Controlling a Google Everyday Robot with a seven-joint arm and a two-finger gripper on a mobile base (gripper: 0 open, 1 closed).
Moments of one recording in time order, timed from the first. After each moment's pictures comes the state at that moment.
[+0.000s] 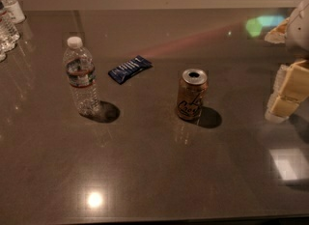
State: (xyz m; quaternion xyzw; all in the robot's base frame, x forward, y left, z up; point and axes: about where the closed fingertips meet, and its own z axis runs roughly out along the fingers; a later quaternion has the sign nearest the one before) arm 0.438 -0.217 0.976 -0.60 0.78 -0.03 0.16
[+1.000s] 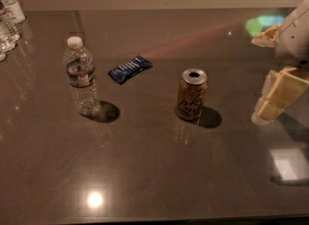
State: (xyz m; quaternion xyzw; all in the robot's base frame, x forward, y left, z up) arm 0.445 -0.196 0.965 -0.62 0.76 0.00 0.21
